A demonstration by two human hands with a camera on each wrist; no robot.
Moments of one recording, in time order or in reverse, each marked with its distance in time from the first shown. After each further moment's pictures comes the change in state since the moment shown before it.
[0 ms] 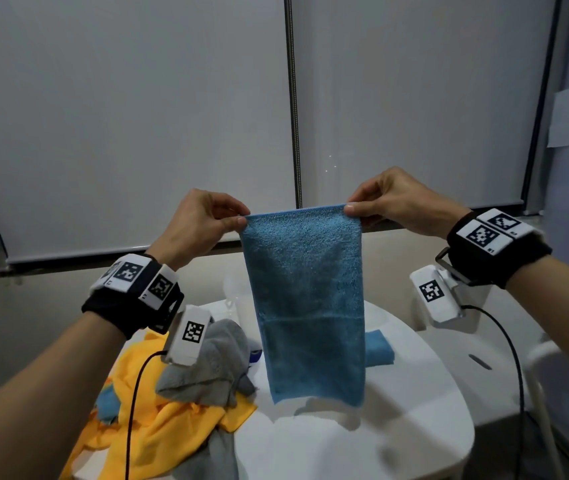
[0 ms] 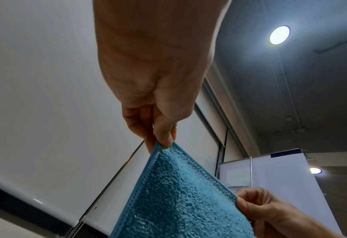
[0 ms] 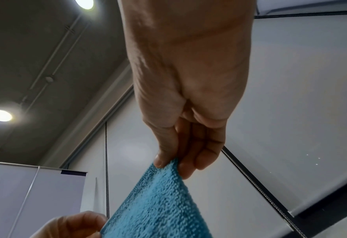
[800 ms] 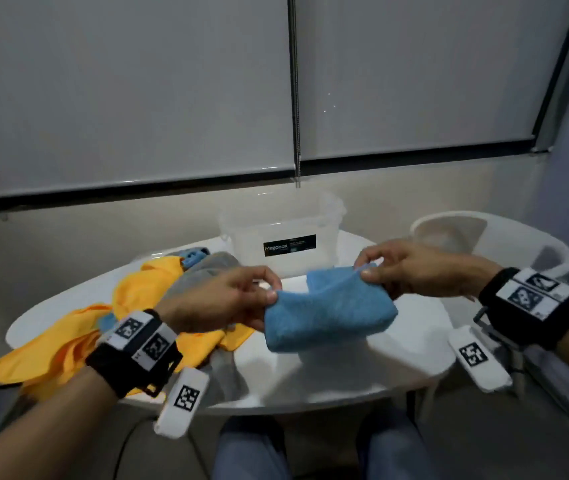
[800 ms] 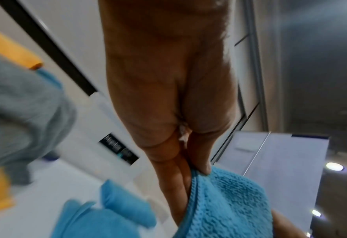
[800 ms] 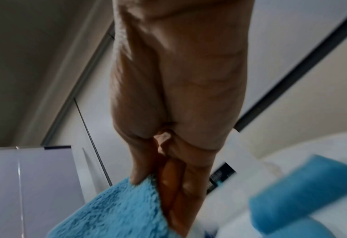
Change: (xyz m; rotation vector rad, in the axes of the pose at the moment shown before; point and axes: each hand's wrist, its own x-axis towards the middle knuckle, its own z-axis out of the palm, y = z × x) left_hand -0.159 -0.047 0.081 -0.658 -0.734 -0.520; right_hand -0.121 0.118 0.065 0.181 -0.462 0.351
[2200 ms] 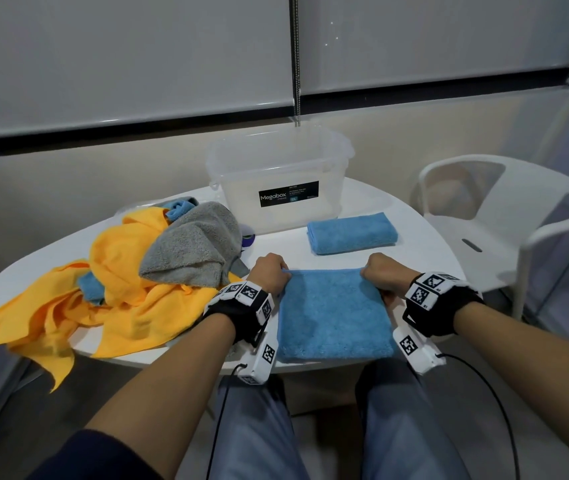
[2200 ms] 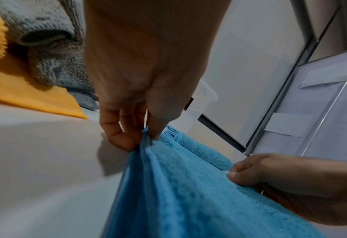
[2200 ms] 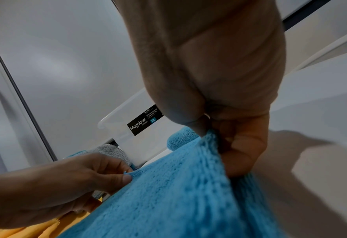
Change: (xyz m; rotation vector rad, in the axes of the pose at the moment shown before) left_hand 0.153 -0.145 -0.007 0.780 0.468 -0.261; right_hand 0.113 0.155 0.027 -0.449 0.425 0.513
